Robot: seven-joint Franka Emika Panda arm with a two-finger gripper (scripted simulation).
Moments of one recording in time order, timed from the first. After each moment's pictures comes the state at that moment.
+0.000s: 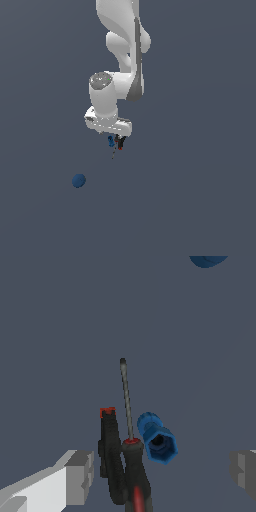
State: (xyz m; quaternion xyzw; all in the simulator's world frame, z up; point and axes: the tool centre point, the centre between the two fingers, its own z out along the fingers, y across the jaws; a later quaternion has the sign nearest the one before) arm -0.056 -0.083 0.105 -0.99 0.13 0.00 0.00
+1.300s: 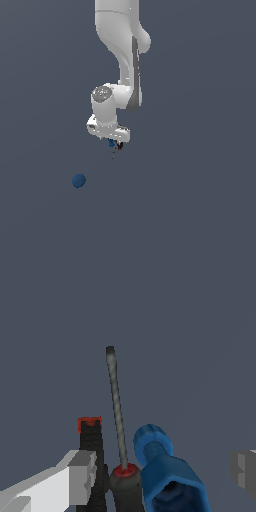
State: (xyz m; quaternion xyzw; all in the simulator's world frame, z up) arm -0.059 -0.089 0.051 -0.99 0.14 -0.01 0.00
